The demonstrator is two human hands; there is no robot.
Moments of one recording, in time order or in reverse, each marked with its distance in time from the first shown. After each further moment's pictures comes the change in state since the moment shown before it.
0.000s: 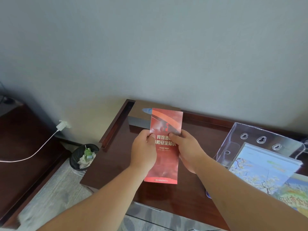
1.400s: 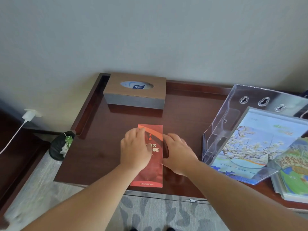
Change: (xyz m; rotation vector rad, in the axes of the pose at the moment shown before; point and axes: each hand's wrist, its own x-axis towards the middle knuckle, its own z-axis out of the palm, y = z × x) left_hand 0.010 -0.110 0.045 0.828 -0.247 0.287; right_hand 0.001 0.099 -0.035 -1.326 -0.053 -0.067
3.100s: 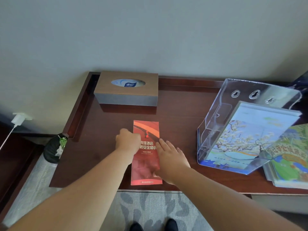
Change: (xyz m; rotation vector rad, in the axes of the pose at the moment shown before) left_hand 0.032 0.005 -0.010 -0.619 -0.218 -0.686; right_hand -0.014 -0.010 0.025 -0.193 -0.183 0.025
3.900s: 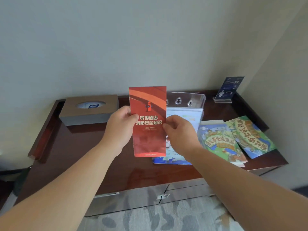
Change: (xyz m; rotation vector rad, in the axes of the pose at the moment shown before) left_hand -0.165 0.111 0.015 -0.272 -0.288 0.681; right_hand -0.133 0.105 -0.113 0.933 0.744 0.163
